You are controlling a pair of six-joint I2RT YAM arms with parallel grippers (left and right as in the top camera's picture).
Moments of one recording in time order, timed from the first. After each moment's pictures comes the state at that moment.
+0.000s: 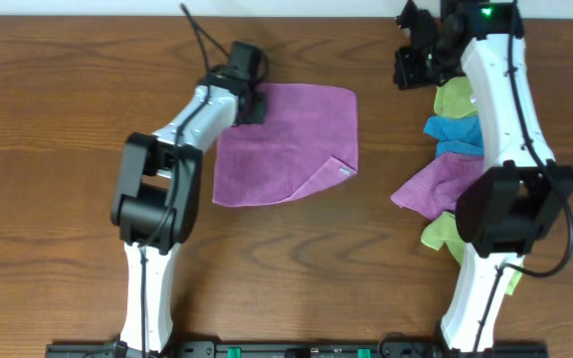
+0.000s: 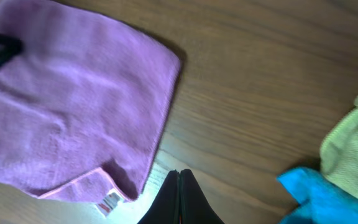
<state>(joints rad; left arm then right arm) -0.28 2.29 1.71 -0.60 -0.05 -0.19 0.06 2.22 2.19 -1.23 -0.29 -0.17</state>
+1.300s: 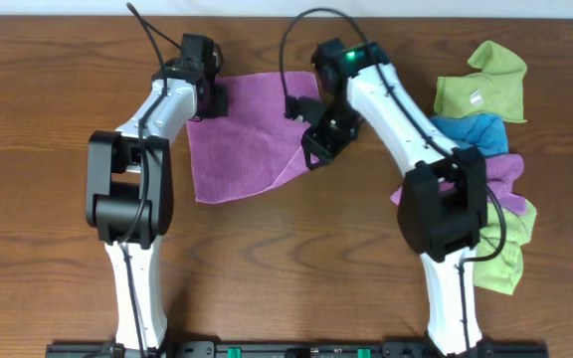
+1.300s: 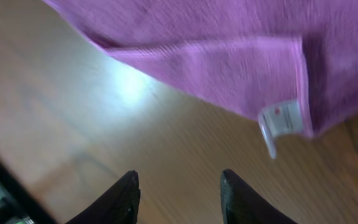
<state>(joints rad) -0.13 2.29 1.70 -0.57 -0.01 -0.14 0.41 2.29 2.01 -1.40 -0.28 -0.44</state>
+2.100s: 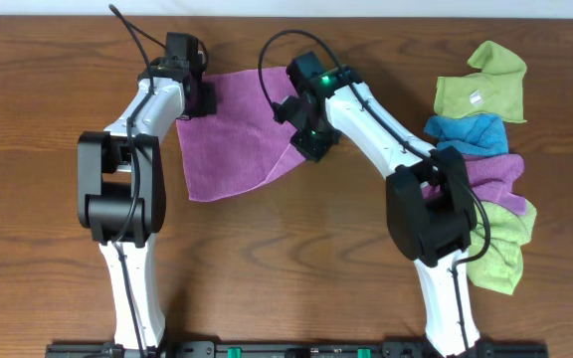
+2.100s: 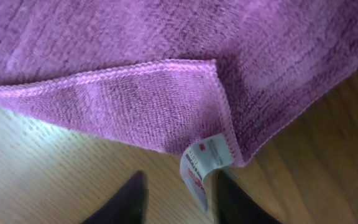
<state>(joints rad) -0.09 2.29 1.70 -0.57 0.01 -0.14 0.48 2.29 1.89 -1.08 -0.04 -0.39</state>
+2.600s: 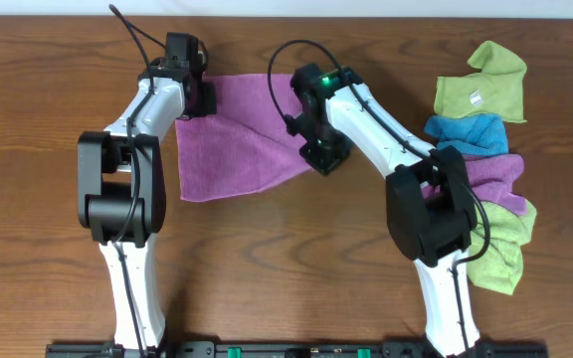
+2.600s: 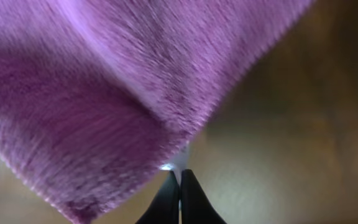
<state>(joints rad) -0.09 2.29 1.70 -0.57 0.01 -0.14 0.48 2.29 1.88 -1.31 0.01 -0.26</state>
